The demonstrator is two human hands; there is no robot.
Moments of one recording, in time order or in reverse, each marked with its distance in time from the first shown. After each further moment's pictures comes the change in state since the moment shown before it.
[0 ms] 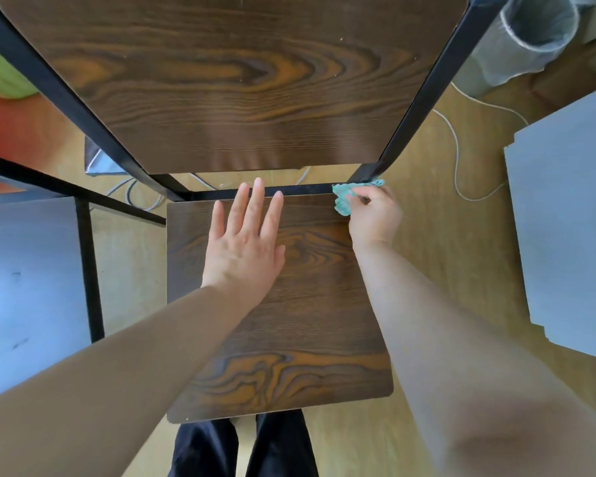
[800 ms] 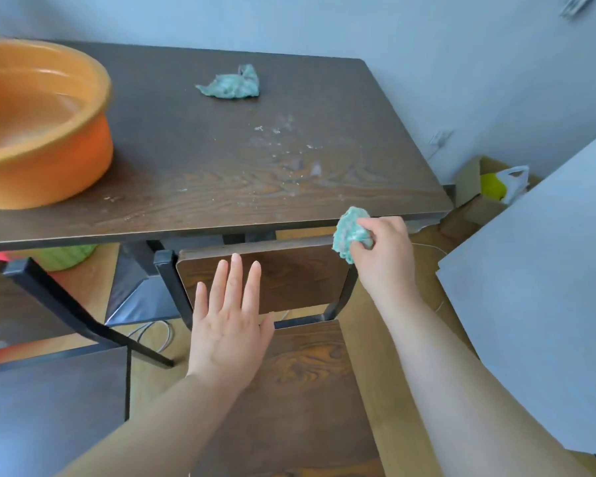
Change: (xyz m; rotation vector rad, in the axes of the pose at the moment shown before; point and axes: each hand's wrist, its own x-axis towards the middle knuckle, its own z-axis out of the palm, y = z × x) left_hand -0.029 -0.033 -0.191 -0.099 0.325 -0.051; right_hand -0.028 -0.227 -0.212 -0.033 0.104 -0.336
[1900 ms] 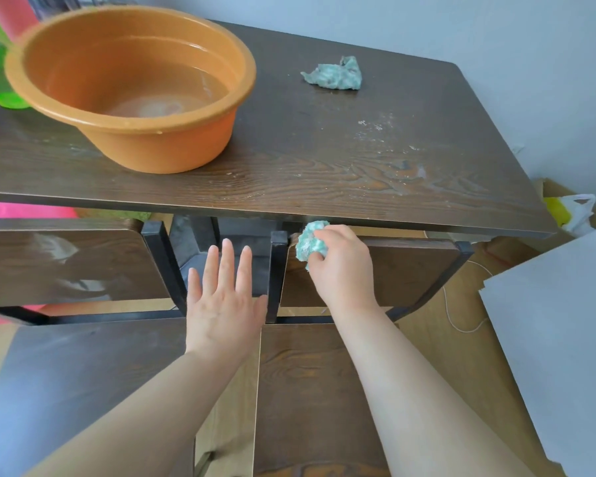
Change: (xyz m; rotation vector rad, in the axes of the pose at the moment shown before) left_hand -0.018 -0.153 -0.004 0.012 -0.042 -0.192; right_hand -0.076 -0.144 0.142 -0.117 -0.169 -0.219
